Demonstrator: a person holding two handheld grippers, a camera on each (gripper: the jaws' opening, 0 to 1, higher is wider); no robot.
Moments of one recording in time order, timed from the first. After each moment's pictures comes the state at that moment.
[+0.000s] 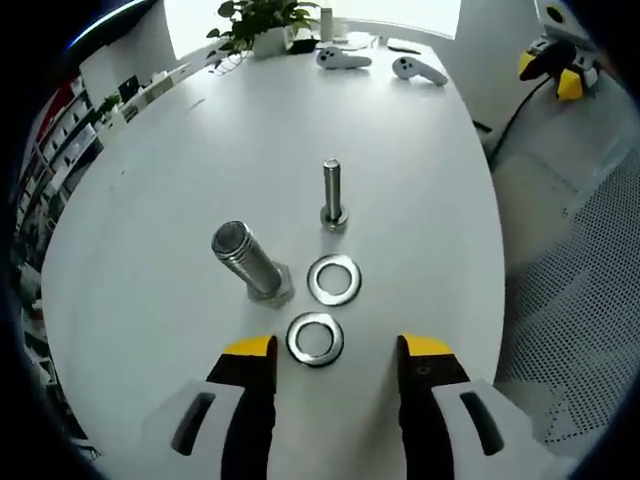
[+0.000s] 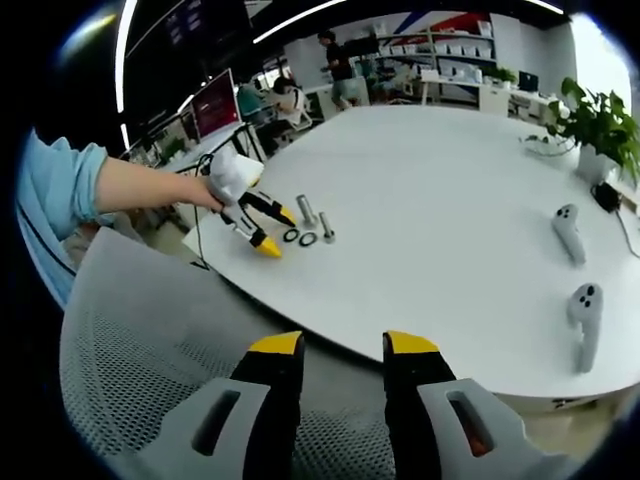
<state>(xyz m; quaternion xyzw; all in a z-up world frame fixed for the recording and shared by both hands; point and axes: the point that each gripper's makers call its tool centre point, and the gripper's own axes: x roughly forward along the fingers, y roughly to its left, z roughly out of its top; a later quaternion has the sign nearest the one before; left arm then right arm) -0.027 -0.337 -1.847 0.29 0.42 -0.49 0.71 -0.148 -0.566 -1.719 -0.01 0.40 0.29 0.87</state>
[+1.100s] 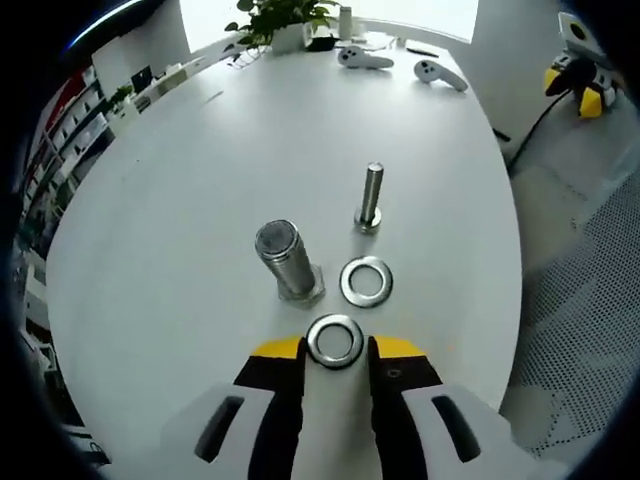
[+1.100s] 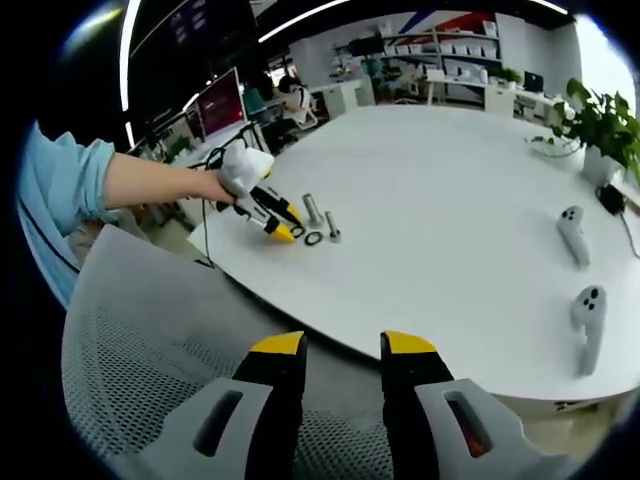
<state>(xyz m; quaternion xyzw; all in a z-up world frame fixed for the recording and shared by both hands) -0.005 -0.329 -1.850 0.29 0.43 -0.47 0.72 -0.150 -0.563 -1.719 -0.01 0.40 0.30 0.87</state>
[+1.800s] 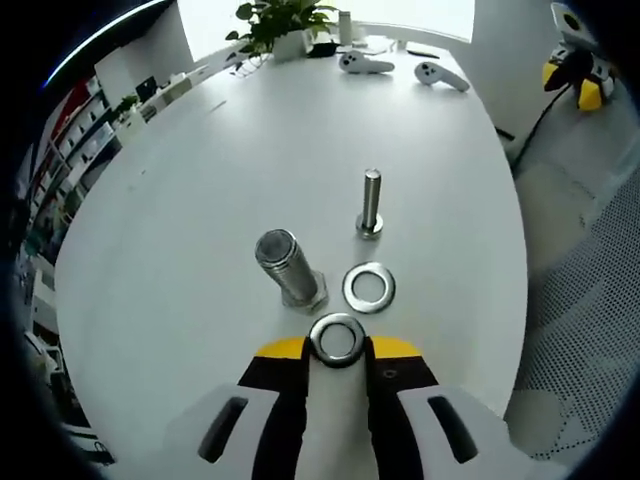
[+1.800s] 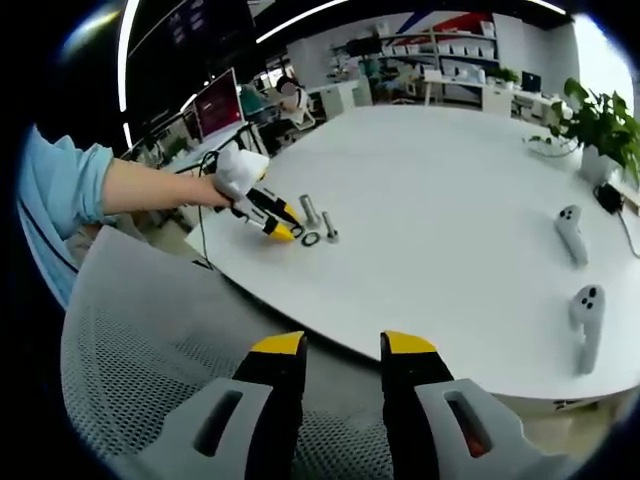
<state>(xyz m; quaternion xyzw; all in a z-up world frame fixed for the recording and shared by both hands) -0.002 -0.329 -1.847 0.30 0.41 -0.45 0.74 -0.149 -0.564 -1.719 -0.01 0.40 0.30 0.87</state>
